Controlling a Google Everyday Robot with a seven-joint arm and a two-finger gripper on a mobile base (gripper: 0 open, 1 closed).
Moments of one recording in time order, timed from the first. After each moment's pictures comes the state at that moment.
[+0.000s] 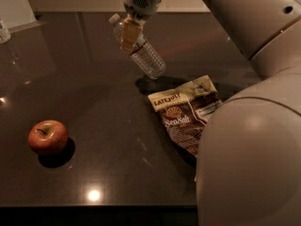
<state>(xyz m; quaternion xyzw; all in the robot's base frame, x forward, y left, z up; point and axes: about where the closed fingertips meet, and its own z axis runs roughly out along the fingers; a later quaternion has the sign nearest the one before) 0.647 0.043 0.954 -0.63 0.75 0.07 0.18</state>
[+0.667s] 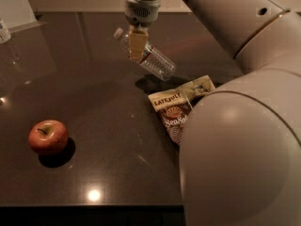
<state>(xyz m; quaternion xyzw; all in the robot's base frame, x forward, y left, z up) 0.647 0.025 0.926 -0.69 0.71 0.01 0.11</state>
